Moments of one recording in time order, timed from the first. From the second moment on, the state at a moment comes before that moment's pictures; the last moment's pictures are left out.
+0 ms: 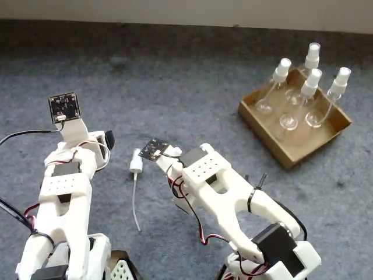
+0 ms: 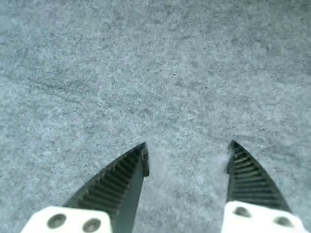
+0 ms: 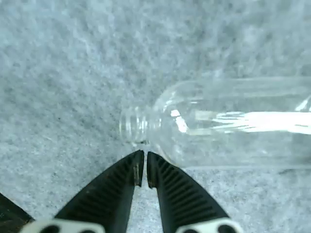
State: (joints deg) left arm -16.2 -33.8 65.1 23.4 10.1; right arm -41.5 -9.3 38.6 69.1 21.2
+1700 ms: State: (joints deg) left arm -16.2 -33.8 65.1 23.4 10.1; right arm -42.4 -9.3 47.0 37.2 1.3
